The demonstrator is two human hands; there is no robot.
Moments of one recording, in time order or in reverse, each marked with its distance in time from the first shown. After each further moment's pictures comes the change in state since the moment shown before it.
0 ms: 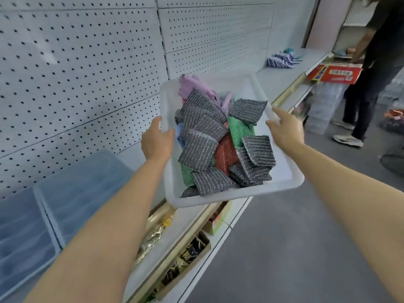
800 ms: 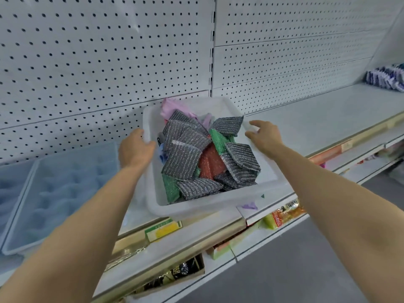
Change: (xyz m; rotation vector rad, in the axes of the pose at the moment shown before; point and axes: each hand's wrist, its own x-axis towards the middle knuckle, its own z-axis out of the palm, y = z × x) left_hand 0.069 -0.041 0.024 0.305 0.217 -0.381; right_hand 0.183 -0.047 0.183 0.022 -0.519 -0.307
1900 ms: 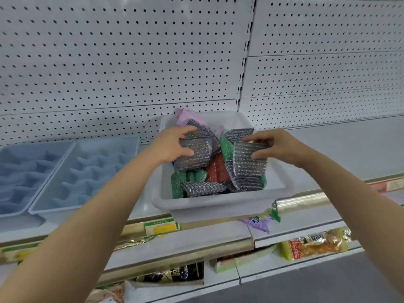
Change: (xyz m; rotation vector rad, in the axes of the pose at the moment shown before) left_hand -0.036 0.070 -0.024 0.019 -0.440 0.173; right_hand 0.016 -0.011 -0.041 0.229 -0.612 -0.509
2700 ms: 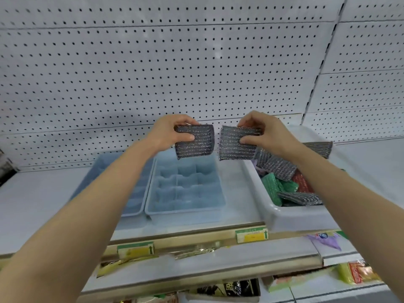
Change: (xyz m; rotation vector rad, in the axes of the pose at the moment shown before) left_hand -0.062 -0.163 -0.191 -0.278 0.173 0.136; right_hand 0.088 -0.199 0.169 0.006 0.161 -0.282
